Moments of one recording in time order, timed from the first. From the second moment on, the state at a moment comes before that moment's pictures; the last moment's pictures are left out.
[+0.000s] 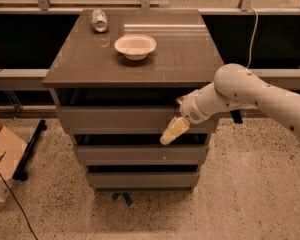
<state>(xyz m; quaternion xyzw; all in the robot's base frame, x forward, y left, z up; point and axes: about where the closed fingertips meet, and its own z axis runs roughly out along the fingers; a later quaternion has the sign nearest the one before) 0.624 -0.084 0.695 -0.53 0.77 0.19 0.30</state>
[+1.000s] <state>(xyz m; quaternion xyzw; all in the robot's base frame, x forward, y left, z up) 0.637 -0.090 0.682 -0.54 0.78 0.20 0.25</state>
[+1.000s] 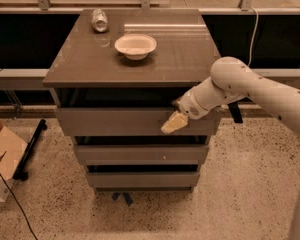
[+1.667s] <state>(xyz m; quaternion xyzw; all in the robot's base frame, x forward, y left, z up) 0.598 -0.102 0.689 -0.55 0.78 0.20 0.23</state>
